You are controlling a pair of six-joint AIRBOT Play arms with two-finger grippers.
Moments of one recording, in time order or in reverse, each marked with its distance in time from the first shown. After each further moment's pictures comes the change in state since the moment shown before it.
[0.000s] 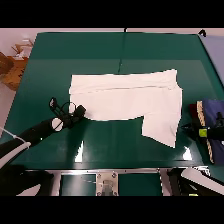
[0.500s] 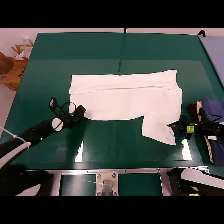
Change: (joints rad) left arm 0.001 0.000 0.000 -0.001 0.005 0.006; right arm 0.140 -0.159 -0.016 0.126 -0.007 -0.121
